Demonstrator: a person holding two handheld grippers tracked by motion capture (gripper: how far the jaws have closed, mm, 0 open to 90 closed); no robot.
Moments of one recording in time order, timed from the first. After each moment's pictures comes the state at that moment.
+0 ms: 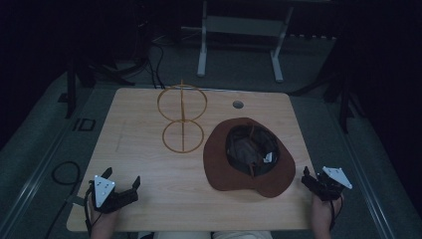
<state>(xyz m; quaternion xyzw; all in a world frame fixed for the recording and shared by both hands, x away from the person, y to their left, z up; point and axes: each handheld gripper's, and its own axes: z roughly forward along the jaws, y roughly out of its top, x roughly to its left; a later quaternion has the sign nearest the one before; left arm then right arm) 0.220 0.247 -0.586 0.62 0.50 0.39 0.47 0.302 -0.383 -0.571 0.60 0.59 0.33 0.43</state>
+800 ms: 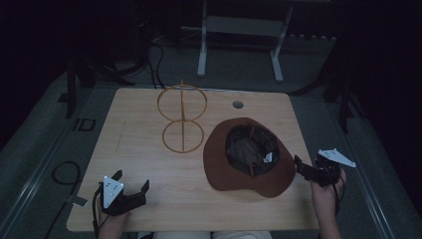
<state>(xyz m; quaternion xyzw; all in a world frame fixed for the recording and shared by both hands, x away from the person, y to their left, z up) 0.215 0.223 -0.580 0.64 0.48 0.36 0.48 0.316 -0.355 -0.502 0.55 0.66 0.38 0.34</state>
